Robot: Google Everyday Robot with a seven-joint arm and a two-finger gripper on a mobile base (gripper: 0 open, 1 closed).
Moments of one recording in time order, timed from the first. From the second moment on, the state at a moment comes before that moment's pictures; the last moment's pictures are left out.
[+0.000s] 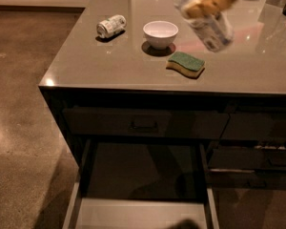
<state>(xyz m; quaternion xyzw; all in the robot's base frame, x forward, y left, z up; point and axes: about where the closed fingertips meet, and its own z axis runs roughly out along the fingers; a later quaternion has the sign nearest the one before) 0.574 -0.125 1.076 -0.56 0.67 0.19 0.45</state>
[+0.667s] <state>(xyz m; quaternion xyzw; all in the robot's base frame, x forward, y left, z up) 0.583 -0.076 1.069 -0.59 0.65 0.21 0.43</state>
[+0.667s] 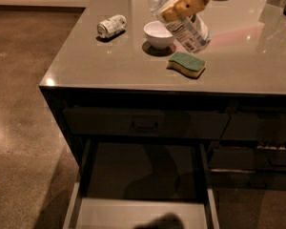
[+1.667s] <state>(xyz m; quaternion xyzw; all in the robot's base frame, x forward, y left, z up) 0.645 0.015 0.994 -0.69 0.64 0.13 0.29</state>
